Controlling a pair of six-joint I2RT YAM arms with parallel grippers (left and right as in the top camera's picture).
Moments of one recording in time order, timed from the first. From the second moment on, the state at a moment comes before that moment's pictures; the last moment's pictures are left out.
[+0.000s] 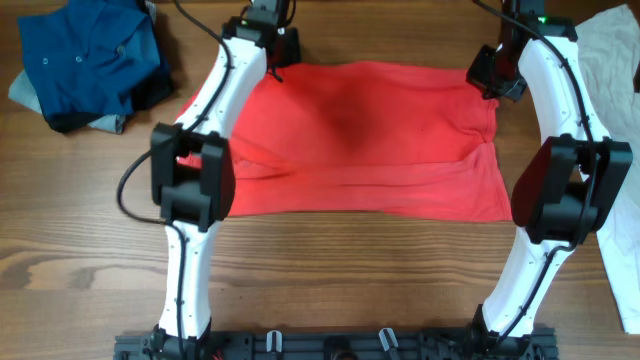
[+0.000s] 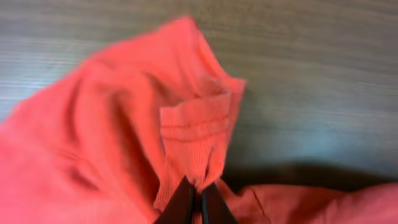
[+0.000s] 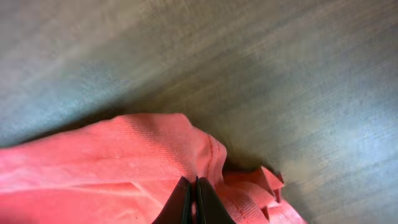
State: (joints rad) left arm -0.29 2.38 2.16 -0.82 -0.06 -0.36; right arm -0.08 2.19 1.93 -1.08 0.06 0.46
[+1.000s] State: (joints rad) left arm -0.15 2.27 2.16 -1.53 0.00 -0.37; right arm -0.12 2.09 1.93 -1.37 -0.01 0.50
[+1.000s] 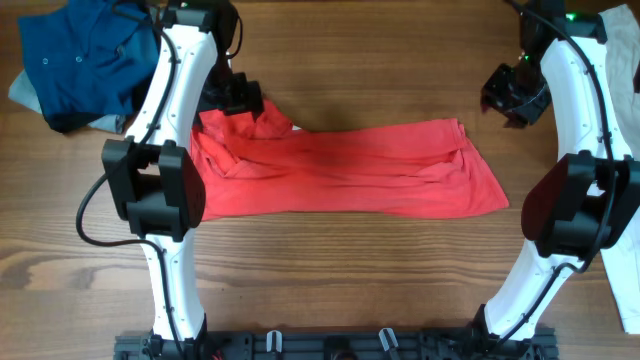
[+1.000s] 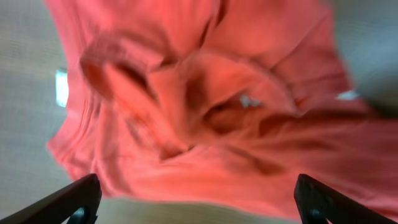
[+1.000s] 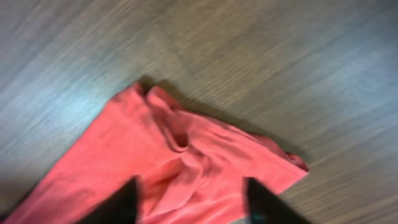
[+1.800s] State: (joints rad) left arm -0.08 2.44 2.16 -1.35 -0.02 -0.37; right arm -0.10 2.09 1.85 -1.26 -0.13 0.37
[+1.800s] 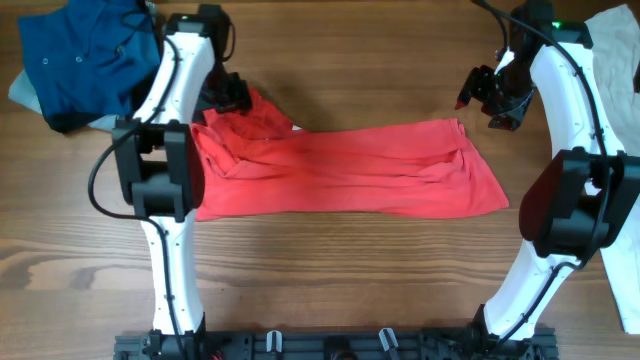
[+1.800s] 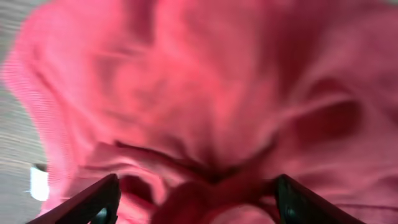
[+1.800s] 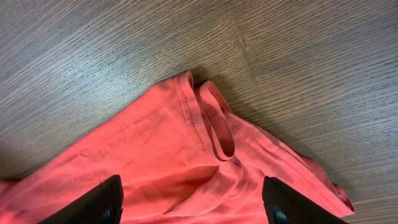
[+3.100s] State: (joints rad) left arm 0.03 2.17 2.08 -1.68 -0.02 -0.41; right arm -0.09 2.09 1.85 -1.30 -0.12 0.38
